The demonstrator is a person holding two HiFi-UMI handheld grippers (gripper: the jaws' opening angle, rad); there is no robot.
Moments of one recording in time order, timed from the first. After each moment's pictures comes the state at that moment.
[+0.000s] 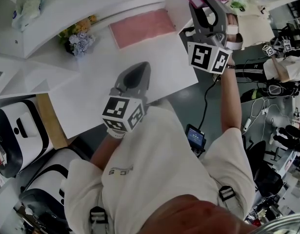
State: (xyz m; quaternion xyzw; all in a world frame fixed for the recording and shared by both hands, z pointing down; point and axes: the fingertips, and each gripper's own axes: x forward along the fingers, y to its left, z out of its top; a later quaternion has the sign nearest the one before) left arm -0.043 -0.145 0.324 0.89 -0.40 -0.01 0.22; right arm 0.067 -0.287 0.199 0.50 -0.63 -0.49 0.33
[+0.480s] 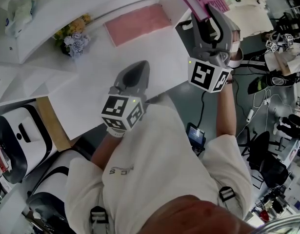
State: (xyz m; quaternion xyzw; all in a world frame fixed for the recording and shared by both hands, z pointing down) left arm -0.032 -0.135 0.333 0.90 -0.38 0.01 0.23; right arm 0.084 -0.224 0.202 0.55 -0.63 -0.46 0.31
